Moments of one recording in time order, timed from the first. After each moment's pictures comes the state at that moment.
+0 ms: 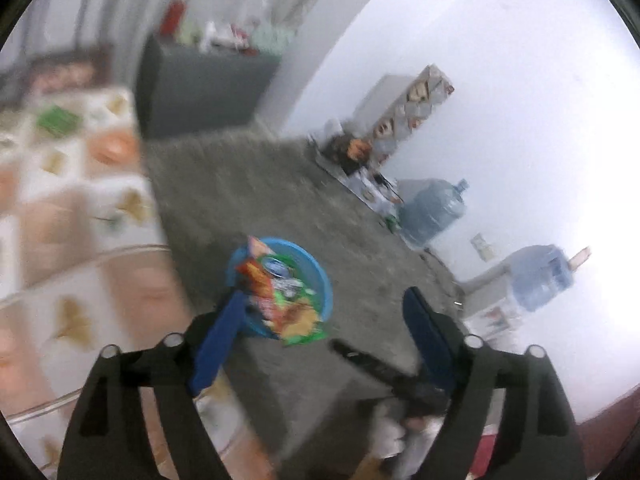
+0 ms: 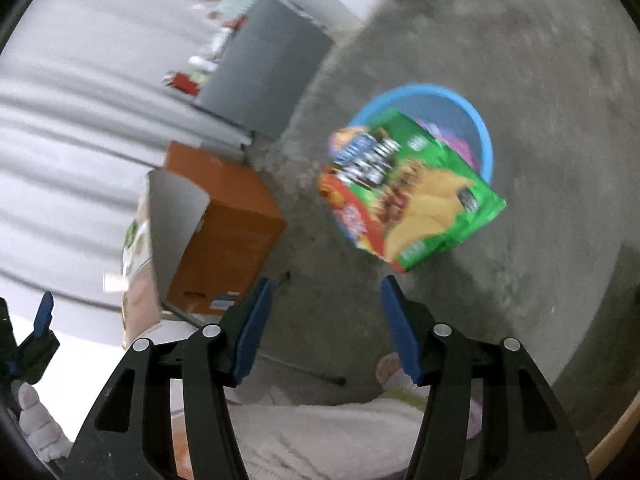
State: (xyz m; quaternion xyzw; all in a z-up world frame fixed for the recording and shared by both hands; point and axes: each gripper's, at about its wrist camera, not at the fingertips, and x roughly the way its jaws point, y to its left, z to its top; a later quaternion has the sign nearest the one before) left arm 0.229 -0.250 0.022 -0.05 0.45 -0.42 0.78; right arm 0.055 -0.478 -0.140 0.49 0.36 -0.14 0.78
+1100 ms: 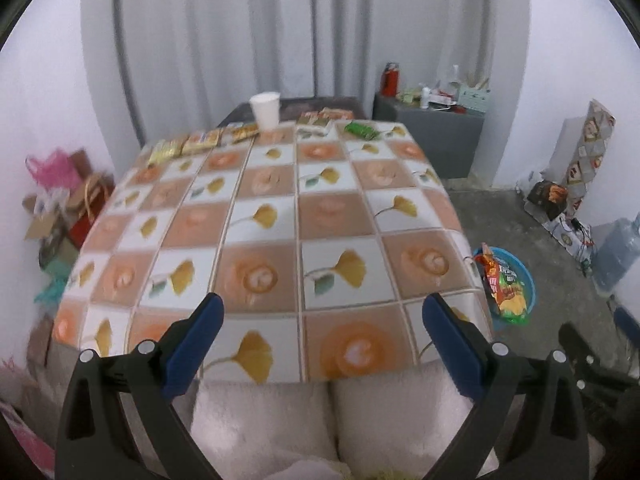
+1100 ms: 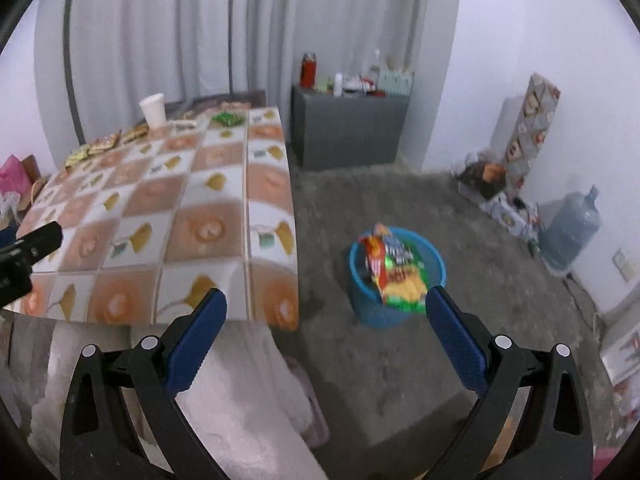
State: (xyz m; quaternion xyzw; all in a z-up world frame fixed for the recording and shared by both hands) left arm 0.059 -0.054 0.013 0.03 0.37 -0.05 0.93; right arm -0.002 -0.236 0.029 0.03 0.37 -0.18 0.91
